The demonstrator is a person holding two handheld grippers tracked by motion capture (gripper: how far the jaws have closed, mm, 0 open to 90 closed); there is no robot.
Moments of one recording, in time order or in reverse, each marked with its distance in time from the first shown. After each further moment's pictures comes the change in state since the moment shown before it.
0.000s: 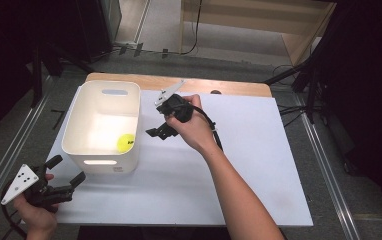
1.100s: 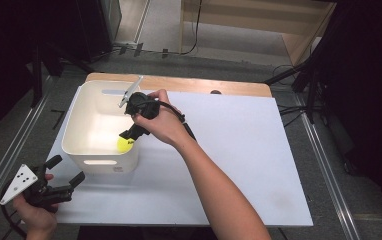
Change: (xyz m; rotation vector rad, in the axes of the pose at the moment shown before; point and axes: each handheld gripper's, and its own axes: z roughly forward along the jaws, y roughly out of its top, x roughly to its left) left arm 0.001 0.000 -0.001 -0.004 -0.005 -0.005; right arm 0.020 0.064 0.051 0.112 0.085 -0.107
